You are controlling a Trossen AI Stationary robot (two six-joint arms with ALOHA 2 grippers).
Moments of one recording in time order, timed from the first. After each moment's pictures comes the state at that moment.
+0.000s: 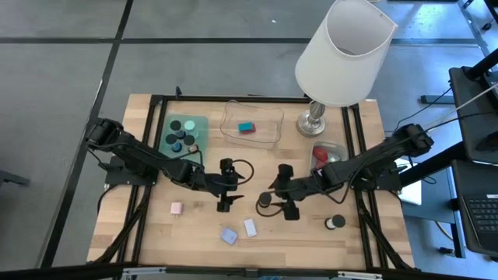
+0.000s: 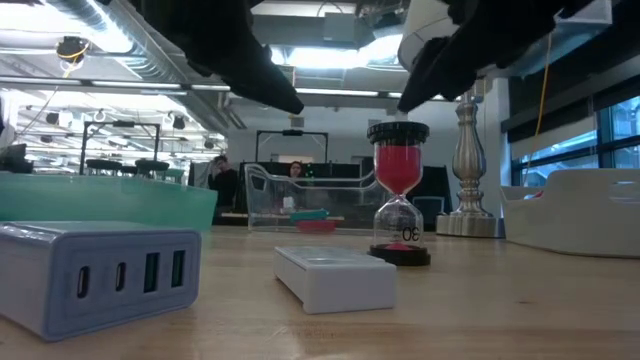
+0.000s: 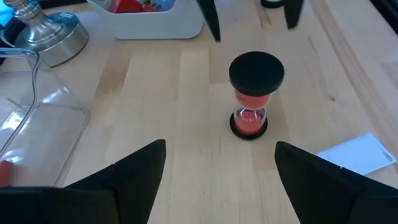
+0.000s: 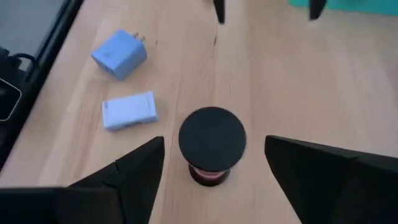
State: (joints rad) left arm -0.32 1.52 0.89 -0.03 -0.36 -0.11; right arm 0.41 1.51 0.94 -0.21 0.20 0.22
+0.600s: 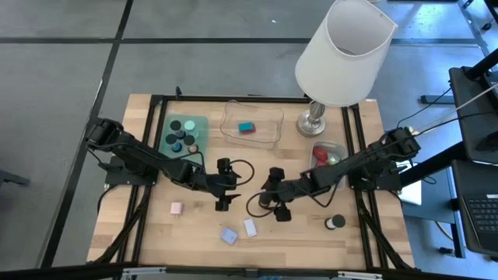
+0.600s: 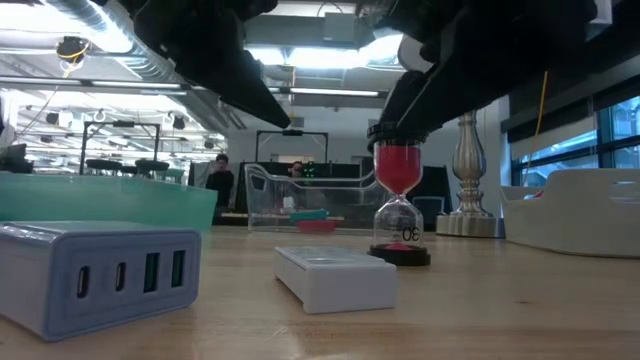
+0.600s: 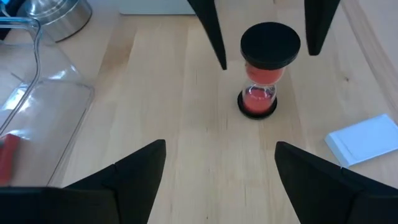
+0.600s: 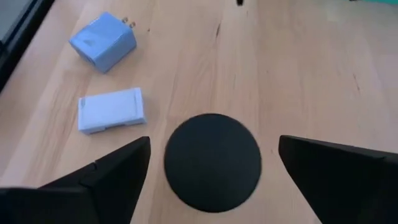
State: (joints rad) left arm -0.32 1.52 0.89 -0.11 -0.37 -0.15; right arm 0.37 1.65 0.94 -0.07 0.16 0.17
